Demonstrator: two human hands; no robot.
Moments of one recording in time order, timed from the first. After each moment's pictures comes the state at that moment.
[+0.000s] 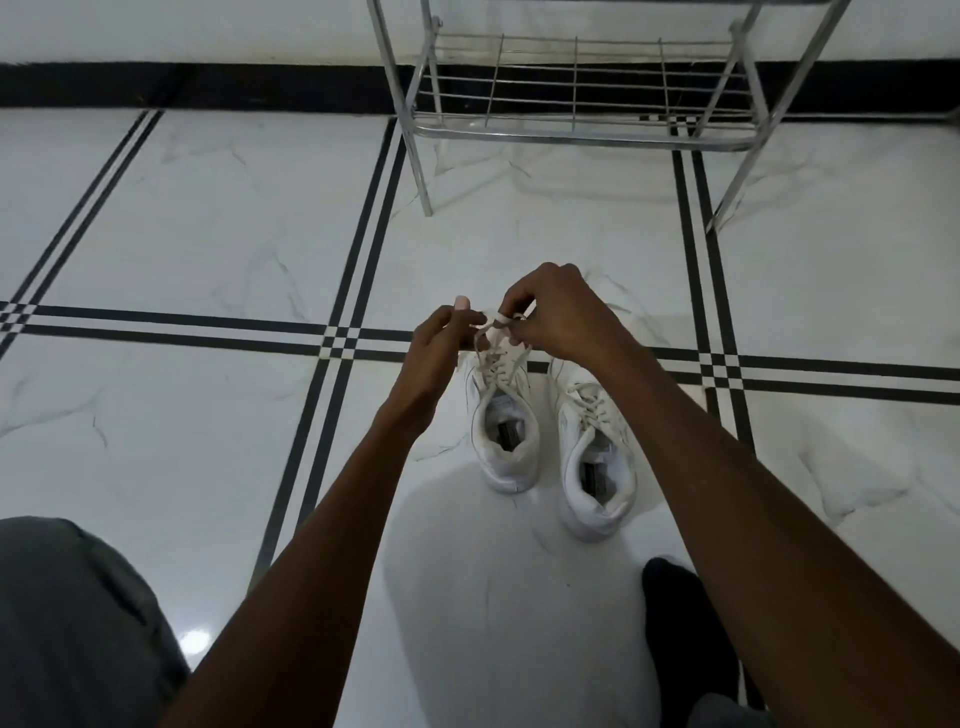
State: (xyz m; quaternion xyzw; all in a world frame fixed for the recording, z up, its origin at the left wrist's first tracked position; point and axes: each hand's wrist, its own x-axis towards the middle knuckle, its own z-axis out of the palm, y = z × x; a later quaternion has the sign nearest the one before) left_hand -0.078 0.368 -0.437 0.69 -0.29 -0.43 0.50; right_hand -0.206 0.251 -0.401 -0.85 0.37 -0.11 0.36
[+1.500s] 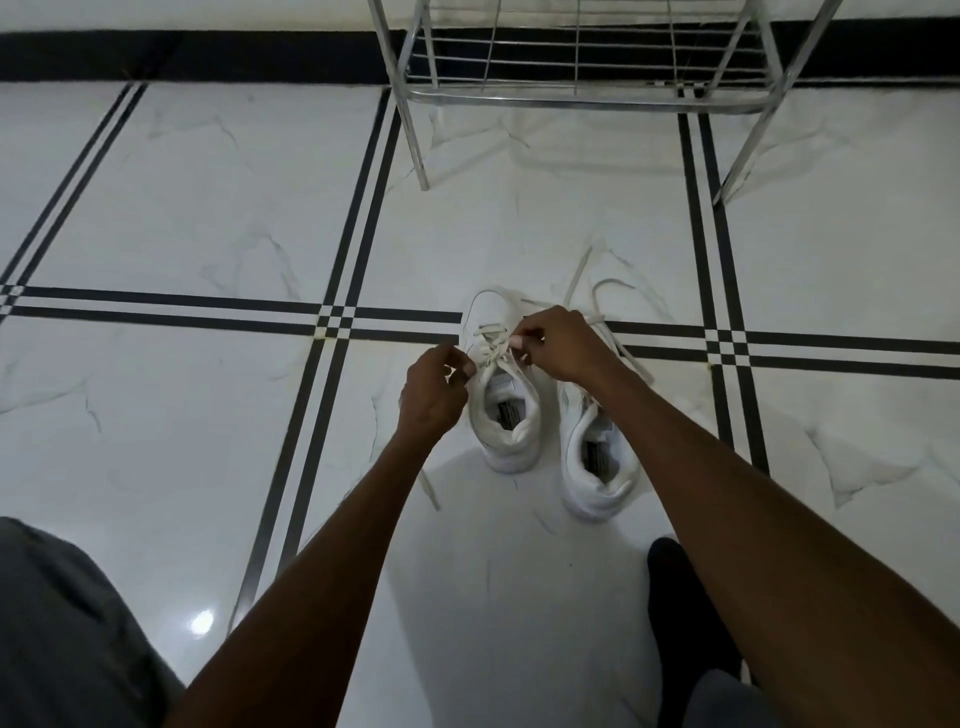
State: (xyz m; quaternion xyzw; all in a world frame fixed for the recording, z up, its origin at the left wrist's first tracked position) left_hand -0.081 0.395 -0.516 0.83 -0.37 -0.27 0.31; right_hand -0.222 0.261 -0.491 -0.80 0.44 -0.05 0.40
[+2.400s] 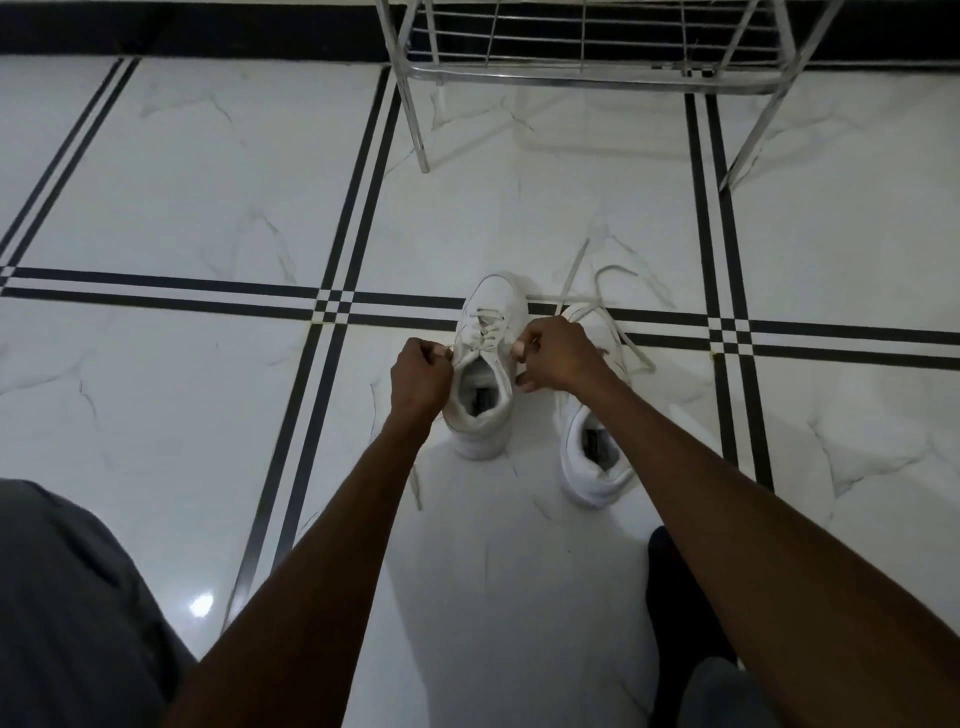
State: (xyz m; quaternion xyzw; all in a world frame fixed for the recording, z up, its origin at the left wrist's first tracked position) left_hand -0.077 0.396 -0.520 0.85 -0.19 -0.31 0.37; right_hand -0.220 0.283 -0.497 -0.70 0.53 -0.01 0.48
